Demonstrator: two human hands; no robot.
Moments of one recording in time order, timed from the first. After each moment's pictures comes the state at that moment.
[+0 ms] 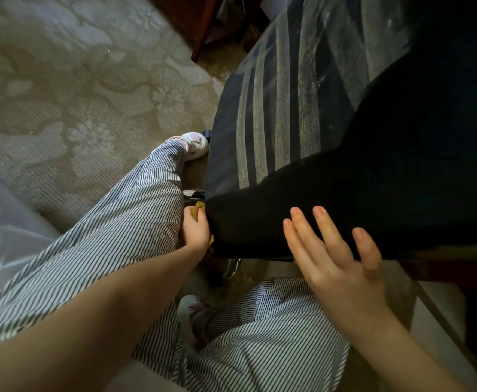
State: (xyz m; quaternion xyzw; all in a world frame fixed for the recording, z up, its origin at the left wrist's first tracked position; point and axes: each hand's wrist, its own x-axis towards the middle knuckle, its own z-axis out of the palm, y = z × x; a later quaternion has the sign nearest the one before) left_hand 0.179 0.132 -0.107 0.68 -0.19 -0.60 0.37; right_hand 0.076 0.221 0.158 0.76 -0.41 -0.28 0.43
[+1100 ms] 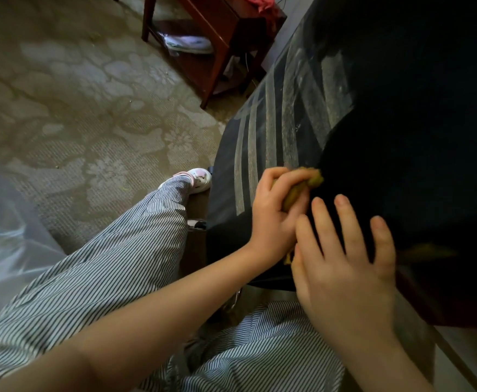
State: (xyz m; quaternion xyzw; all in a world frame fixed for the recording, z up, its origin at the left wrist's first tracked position) left_hand 0.158 0.132 0.109 0.32 -0.47 -0.43 0.71; right_hand 0.119 0.221 0.206 0.73 -0.56 -0.13 0.37
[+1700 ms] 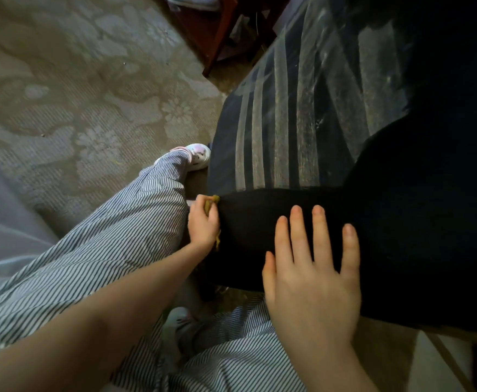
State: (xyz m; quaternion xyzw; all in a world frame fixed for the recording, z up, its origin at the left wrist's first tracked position) left_hand 0.167 0.099 -0.083 0.66 -0.33 -0.51 0.44; right_hand 0.128 0.204 0.161 0.70 -0.63 -0.19 0.26
